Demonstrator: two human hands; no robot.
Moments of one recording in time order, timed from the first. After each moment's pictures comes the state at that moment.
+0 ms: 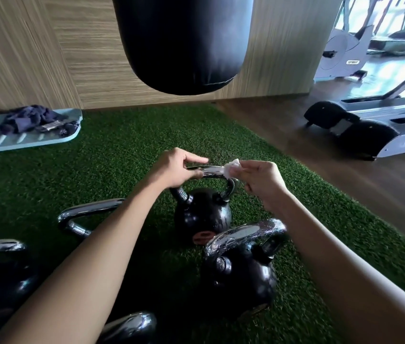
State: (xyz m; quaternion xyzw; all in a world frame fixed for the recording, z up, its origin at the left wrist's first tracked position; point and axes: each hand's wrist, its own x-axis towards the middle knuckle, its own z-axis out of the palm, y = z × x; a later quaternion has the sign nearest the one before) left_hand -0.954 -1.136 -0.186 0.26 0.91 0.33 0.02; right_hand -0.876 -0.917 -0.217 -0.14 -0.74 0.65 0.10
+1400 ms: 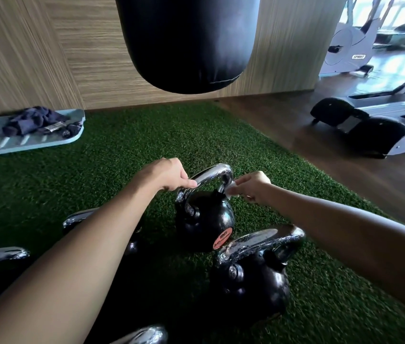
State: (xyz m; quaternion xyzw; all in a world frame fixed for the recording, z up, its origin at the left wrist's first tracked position) left_hand -0.981 -1.156 -0.180 0.15 0.97 0.09 0.16; right_hand -0.945 -0.911 -0.264 -0.28 -0.80 0.53 -0.09
